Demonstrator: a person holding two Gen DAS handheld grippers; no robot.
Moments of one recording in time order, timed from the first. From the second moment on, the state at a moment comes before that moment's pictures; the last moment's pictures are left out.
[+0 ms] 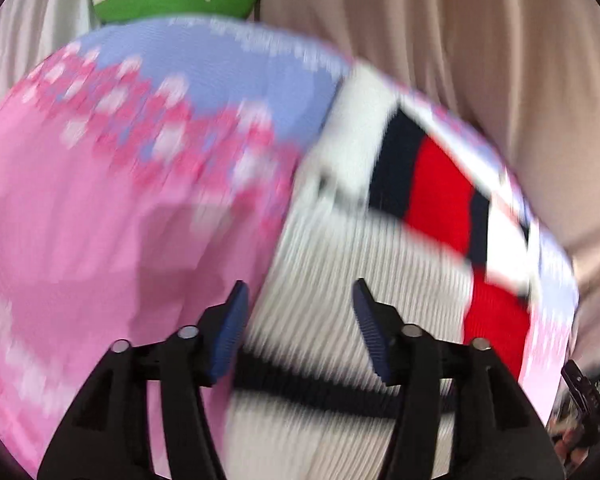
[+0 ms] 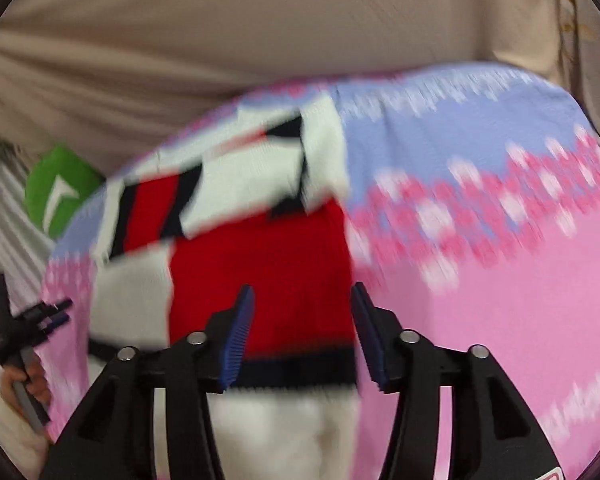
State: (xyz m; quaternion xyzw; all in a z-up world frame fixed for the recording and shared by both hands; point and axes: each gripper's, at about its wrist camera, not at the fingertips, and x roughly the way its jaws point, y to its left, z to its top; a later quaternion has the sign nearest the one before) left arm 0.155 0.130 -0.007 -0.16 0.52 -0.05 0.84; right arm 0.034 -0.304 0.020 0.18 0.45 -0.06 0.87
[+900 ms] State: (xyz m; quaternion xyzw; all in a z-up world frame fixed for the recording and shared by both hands) left arm 0.026 0.122 -0.026 -0.18 0.59 -0.11 0.78; right arm -0.095 -0.255 -0.027 0.27 0.52 -0.03 0.81
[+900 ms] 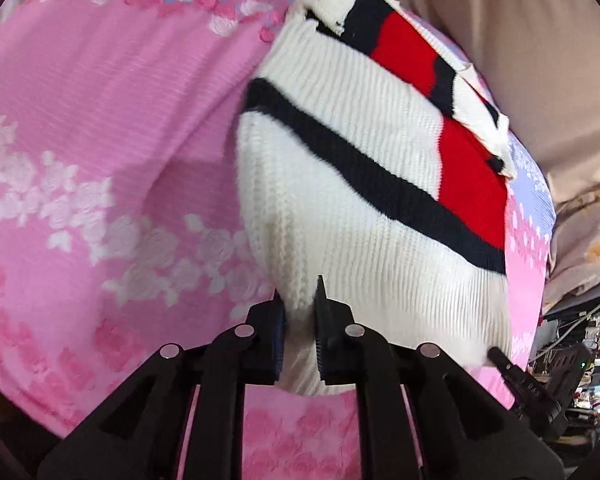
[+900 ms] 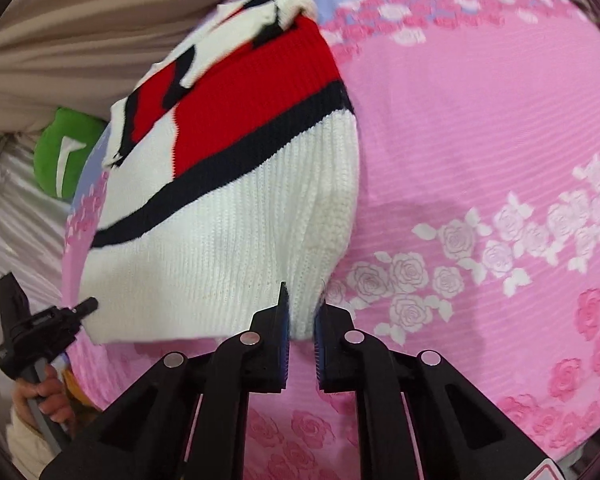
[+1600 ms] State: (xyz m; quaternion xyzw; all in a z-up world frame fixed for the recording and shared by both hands) left arm -0.156 0.146 -0.060 -0.07 0.76 -0.14 0.63; right arm -0.278 -0.224 -0.047 0.15 0.74 0.07 0.66
